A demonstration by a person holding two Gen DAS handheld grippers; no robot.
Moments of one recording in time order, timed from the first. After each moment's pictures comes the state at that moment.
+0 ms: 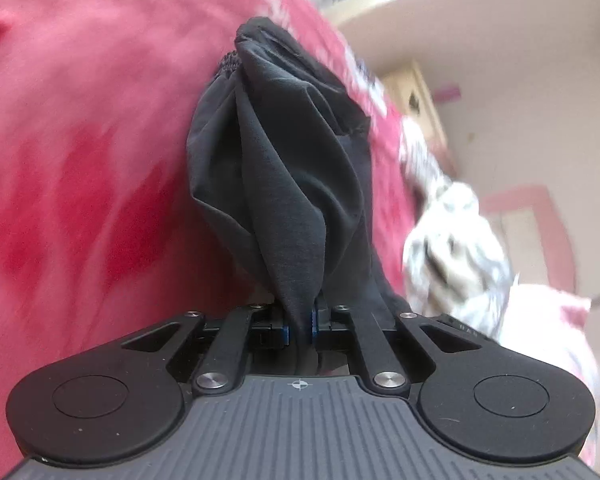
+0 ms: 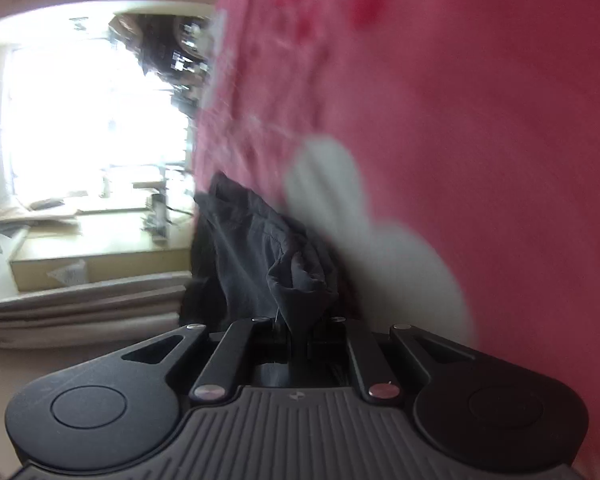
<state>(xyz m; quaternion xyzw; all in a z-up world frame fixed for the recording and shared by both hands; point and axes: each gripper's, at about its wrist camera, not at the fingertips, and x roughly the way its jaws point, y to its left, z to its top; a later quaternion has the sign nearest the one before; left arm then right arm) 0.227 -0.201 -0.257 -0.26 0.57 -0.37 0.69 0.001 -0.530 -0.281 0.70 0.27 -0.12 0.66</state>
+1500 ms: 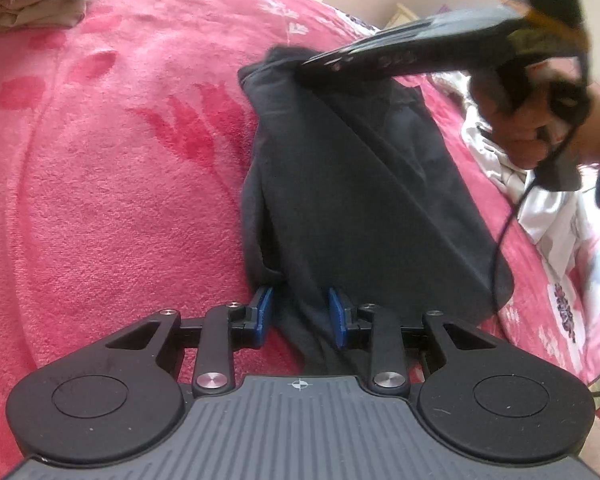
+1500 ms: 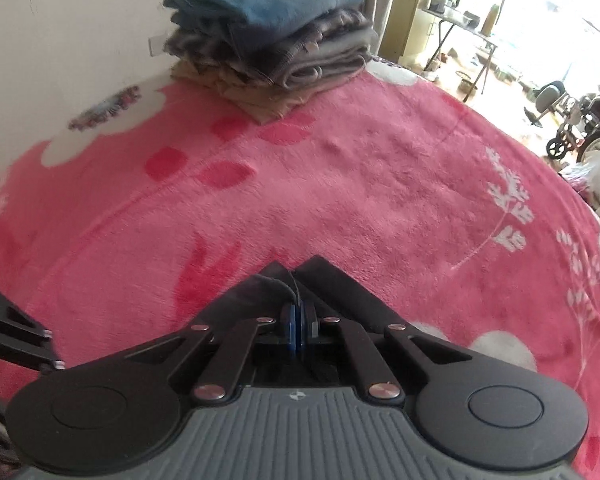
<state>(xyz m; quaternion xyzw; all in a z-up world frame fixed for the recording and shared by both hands) 0.150 -0.145 -0.270 -0.04 0.50 -0.37 0.78 0.192 -0.303 -0.190 -0.15 0.45 0.19 0.86</state>
